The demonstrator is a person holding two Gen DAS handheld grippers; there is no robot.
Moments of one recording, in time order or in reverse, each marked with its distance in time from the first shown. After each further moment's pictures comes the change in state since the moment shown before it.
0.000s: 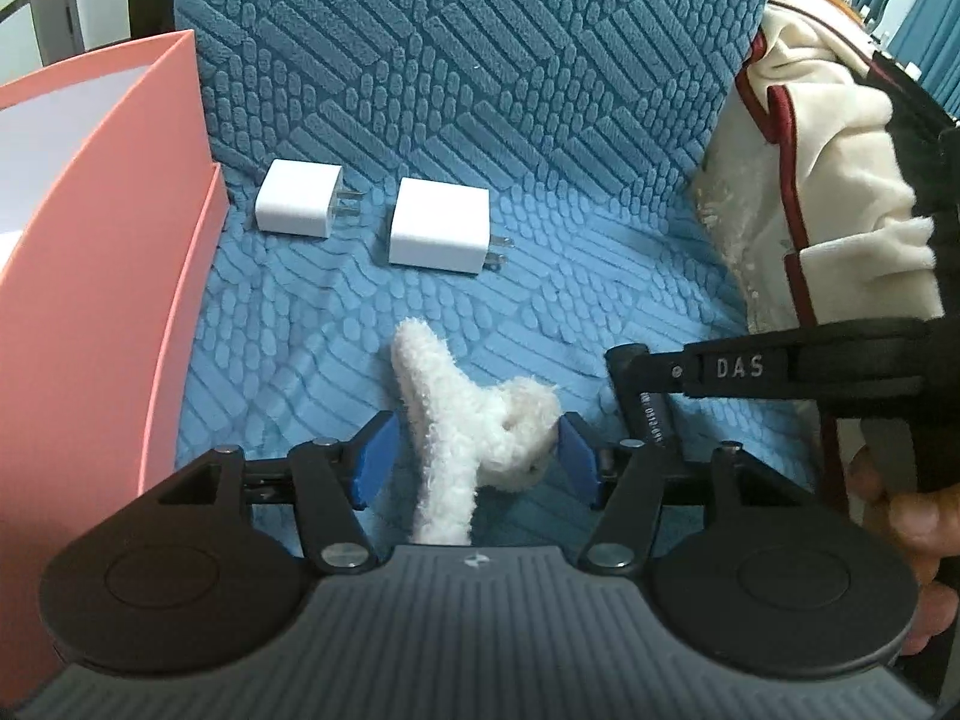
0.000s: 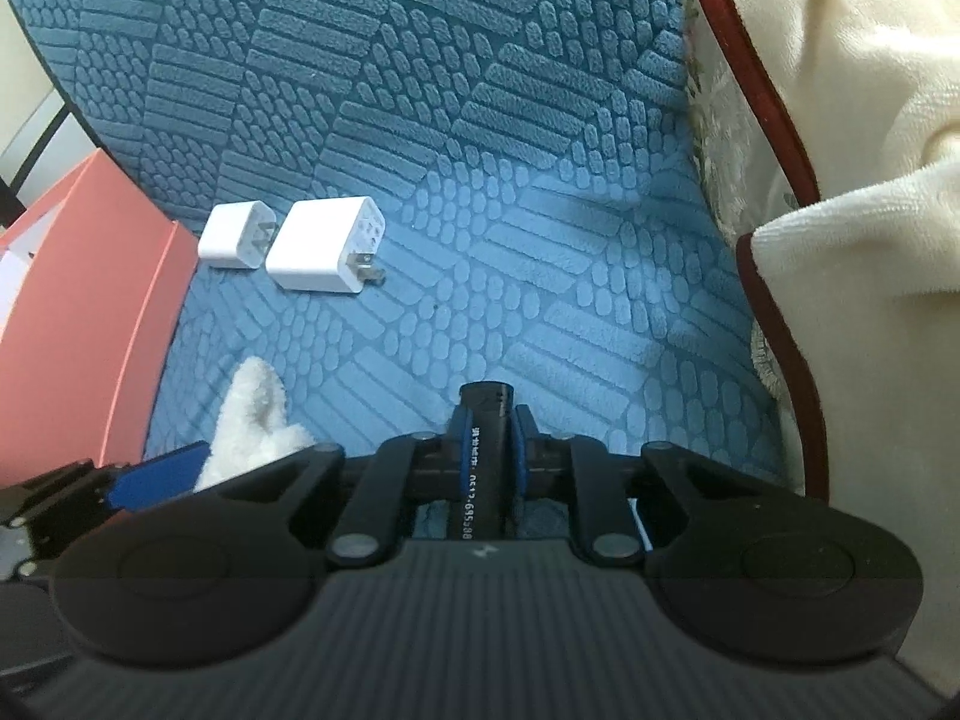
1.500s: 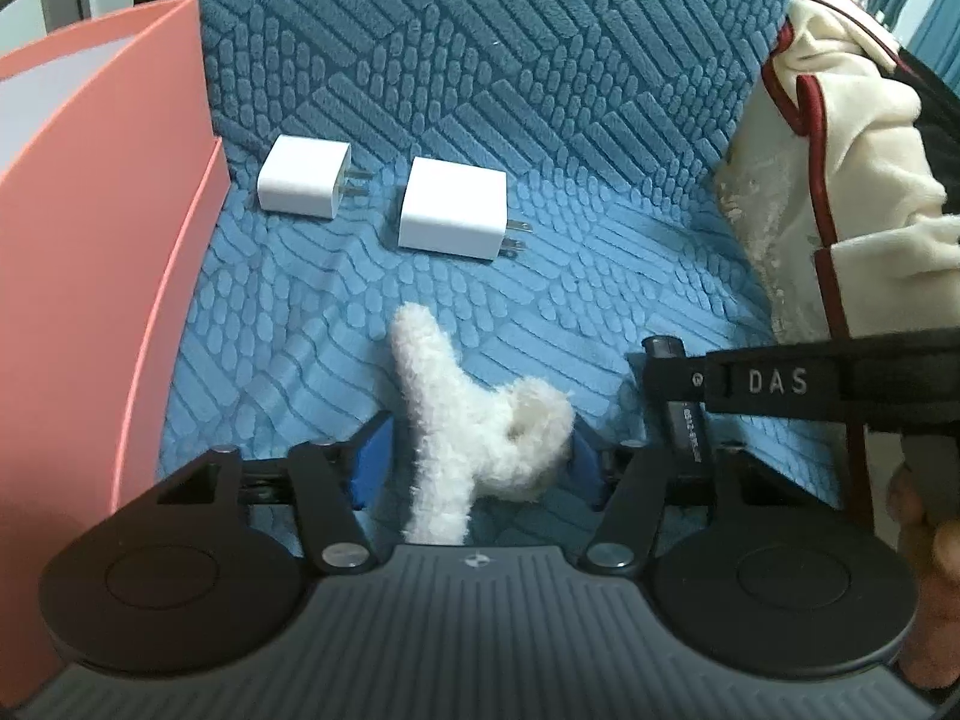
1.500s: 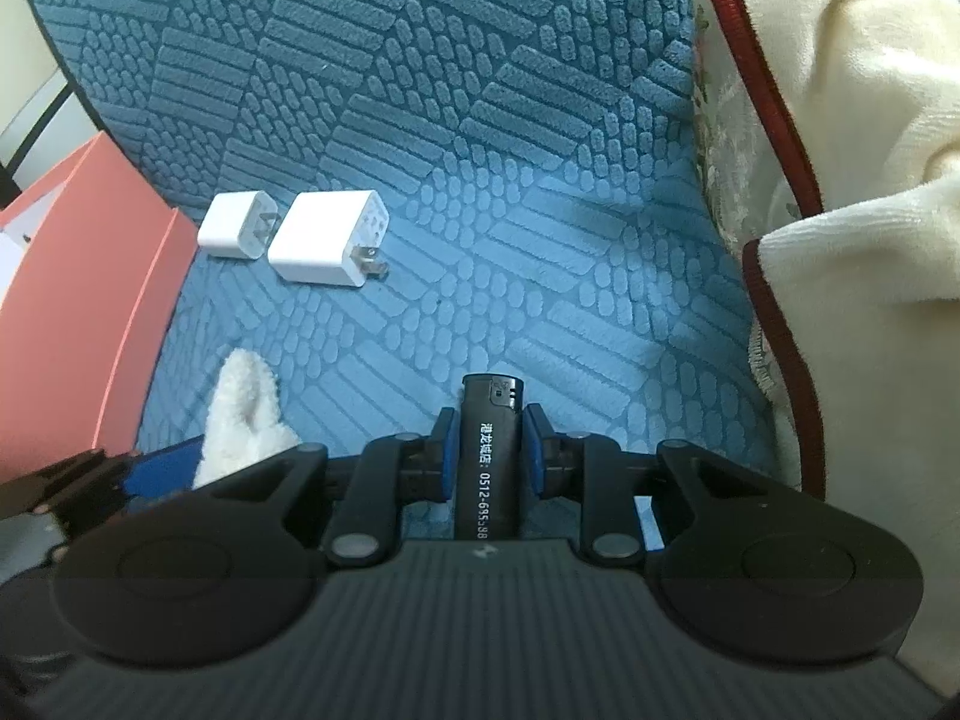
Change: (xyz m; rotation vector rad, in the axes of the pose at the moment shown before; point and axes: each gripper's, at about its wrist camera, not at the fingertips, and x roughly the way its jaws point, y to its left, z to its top) left arm 0.019 0.006 -0.004 -0.040 0.006 -0.009; right arm 0.002 0.007 -0.003 -0.046 -0.010 -0.032
